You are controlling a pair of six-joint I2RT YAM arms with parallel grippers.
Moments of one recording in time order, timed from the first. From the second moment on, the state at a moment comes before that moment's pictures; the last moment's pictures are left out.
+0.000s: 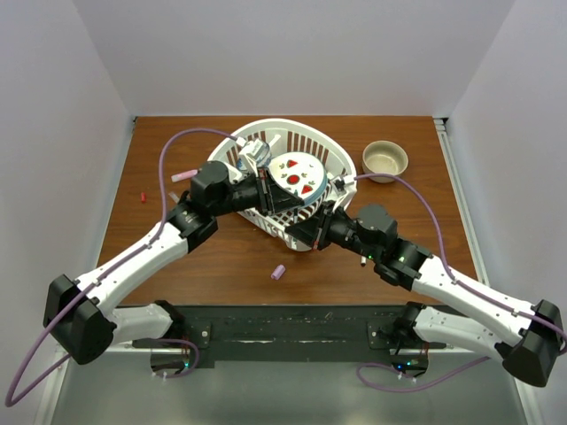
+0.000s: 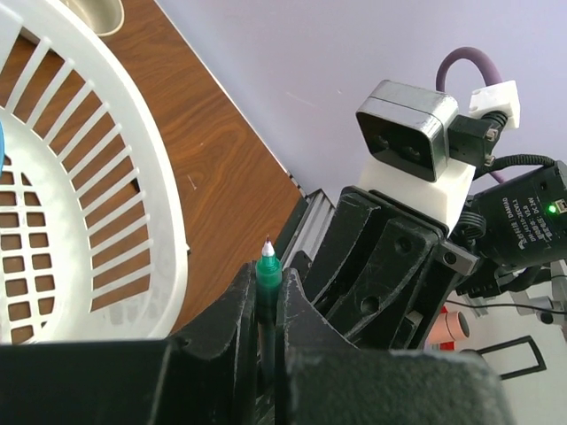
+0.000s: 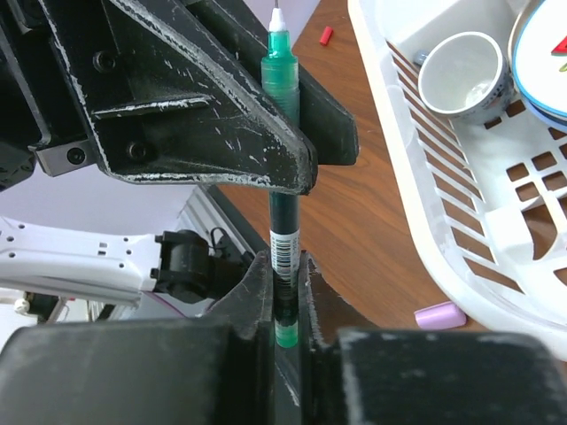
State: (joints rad) left arm -0.65 1.20 0.96 0.13 0.53 -0.77; right arm 0.88 0.94 0.72 0.06 -0.11 0.76
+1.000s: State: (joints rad) left arm 0.06 1.43 1.35 -0.44 0.07 -0.31; right arm 0.87 0.53 0.77 -0.31 0.01 0.66
